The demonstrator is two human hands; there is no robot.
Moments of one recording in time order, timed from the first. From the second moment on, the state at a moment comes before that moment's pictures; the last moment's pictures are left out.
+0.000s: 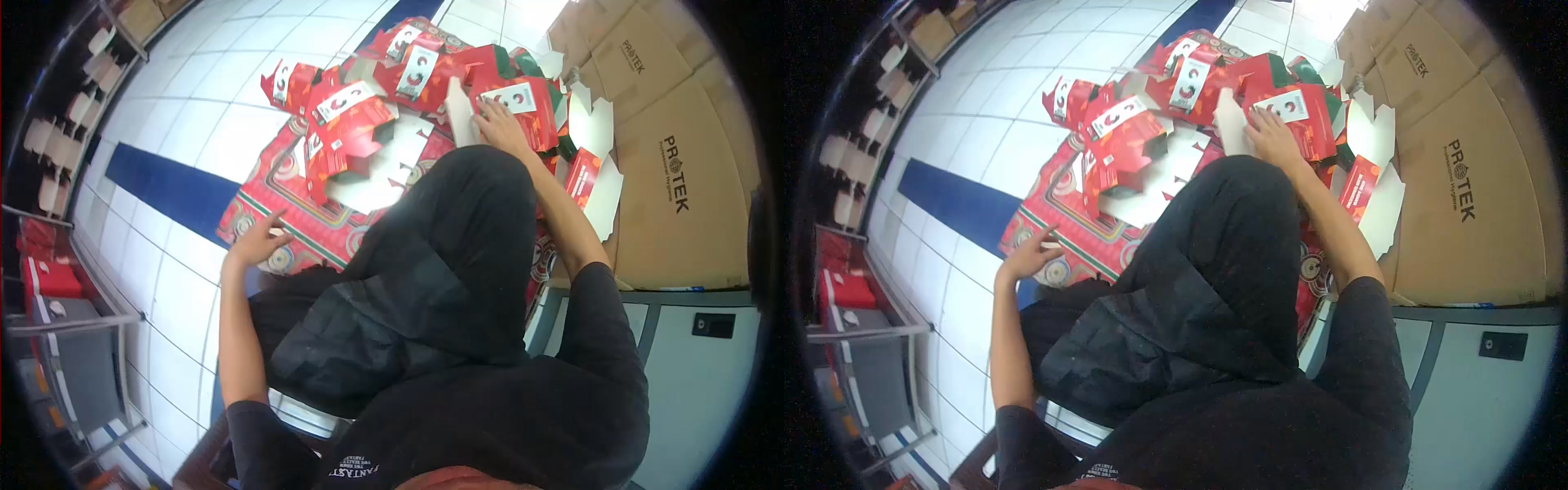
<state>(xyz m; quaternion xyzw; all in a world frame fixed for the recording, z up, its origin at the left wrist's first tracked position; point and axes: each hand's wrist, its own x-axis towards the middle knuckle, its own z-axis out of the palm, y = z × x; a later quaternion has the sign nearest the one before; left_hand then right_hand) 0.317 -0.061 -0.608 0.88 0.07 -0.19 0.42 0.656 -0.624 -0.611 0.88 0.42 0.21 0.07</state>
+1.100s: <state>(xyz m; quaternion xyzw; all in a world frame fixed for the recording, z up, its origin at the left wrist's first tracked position) 0.465 -0.011 -0.661 0.89 0.10 -0.37 0.26 0.609 -0.404 -0.538 0.89 0.29 -0.29 -0.20</state>
